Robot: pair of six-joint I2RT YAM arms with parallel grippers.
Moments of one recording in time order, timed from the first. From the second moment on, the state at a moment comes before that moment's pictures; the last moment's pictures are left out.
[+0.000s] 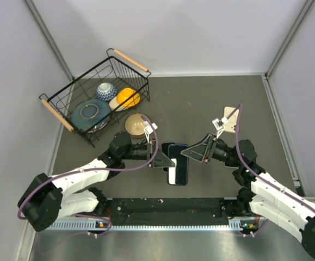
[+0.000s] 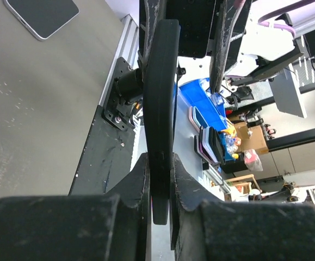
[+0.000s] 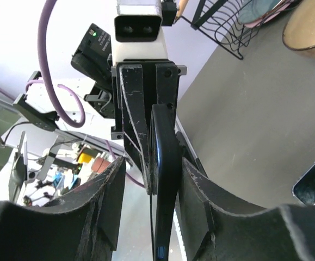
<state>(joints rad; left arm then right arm) -0.73 1.12 0.47 0.59 0.85 -0.97 0.59 0.78 0.30 0.62 -0.63 1.07</state>
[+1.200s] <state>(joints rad) -0.72 1.21 0.53 0.50 0.91 -0.88 0.58 0.77 0.52 0.10 -0.61 0.59</state>
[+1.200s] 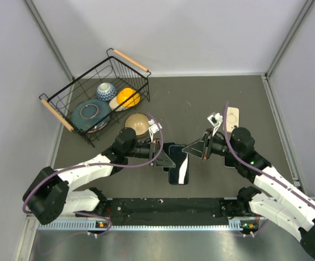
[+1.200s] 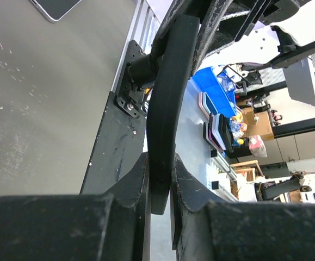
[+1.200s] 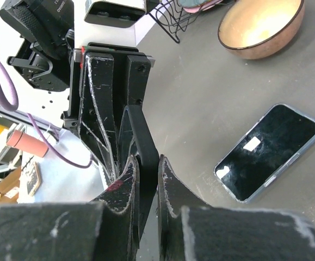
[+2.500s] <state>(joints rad) -0.73 1.12 0.58 0.19 0.63 -0.75 0.60 0.74 0.32 0.24 -0.56 0.81</state>
